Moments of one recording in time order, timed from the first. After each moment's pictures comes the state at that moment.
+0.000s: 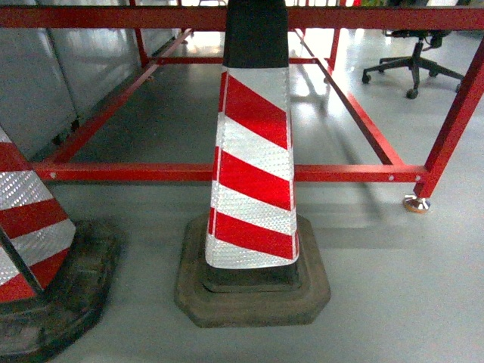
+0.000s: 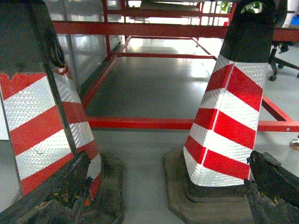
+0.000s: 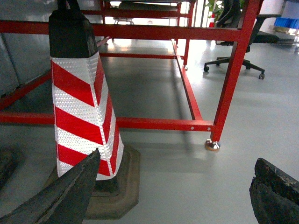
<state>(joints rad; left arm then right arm) 0.00 0.01 0.01 0.00 0.00 -0.01 0.00 0.01 0.01 0.00 0.00 -0.01</state>
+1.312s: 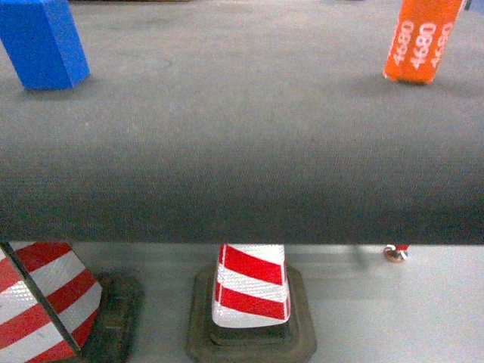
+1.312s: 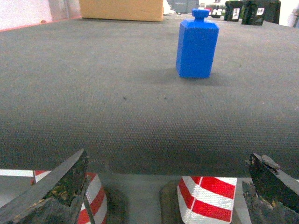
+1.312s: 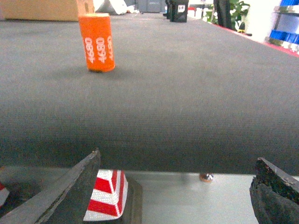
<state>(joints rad) 0.00 0.01 0.01 0.00 0.00 0.00 0.00 0.01 0.01 -0.01 0.00 0.00</state>
